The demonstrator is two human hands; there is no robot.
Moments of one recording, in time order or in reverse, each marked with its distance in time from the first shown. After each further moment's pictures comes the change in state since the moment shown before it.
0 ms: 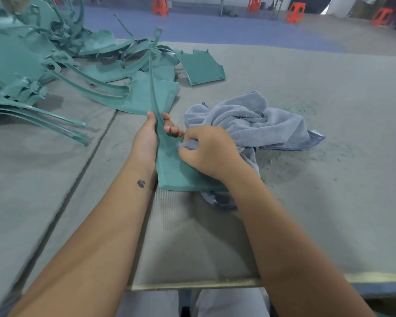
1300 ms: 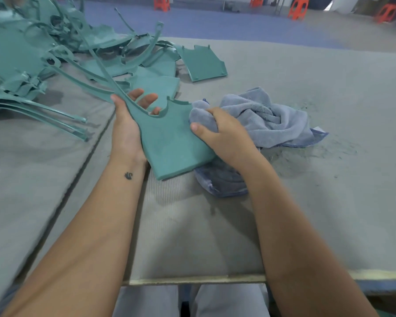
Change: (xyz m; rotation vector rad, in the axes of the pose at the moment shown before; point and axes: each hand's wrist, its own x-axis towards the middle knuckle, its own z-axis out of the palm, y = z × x) left_hand 0.004 0.026 -0.015 0.127 -0.023 0.379; right_hand 0.002 0.022 -0.013 0.306 -0.050 0.223
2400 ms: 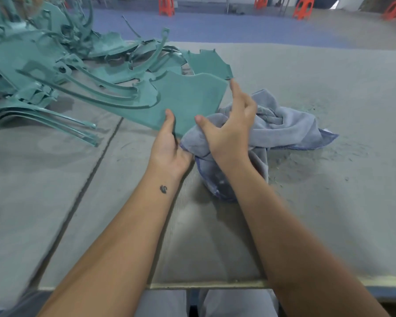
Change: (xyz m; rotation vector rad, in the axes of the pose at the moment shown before) left_hand -0.031 -0.026 0.034 -0.255 -0.059 -0.466; right_hand 0.005 -0.019 0.025 0.238 0.508 -0.032
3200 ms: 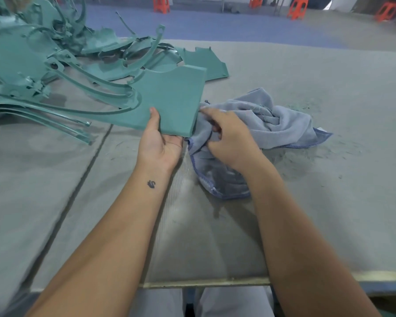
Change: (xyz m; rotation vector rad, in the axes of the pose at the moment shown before) left_hand 0.008 0.011 -0.004 -0.204 0.010 0.218; right_hand 0.013 0.024 -0.022 -0.242 -0.451 -0.185
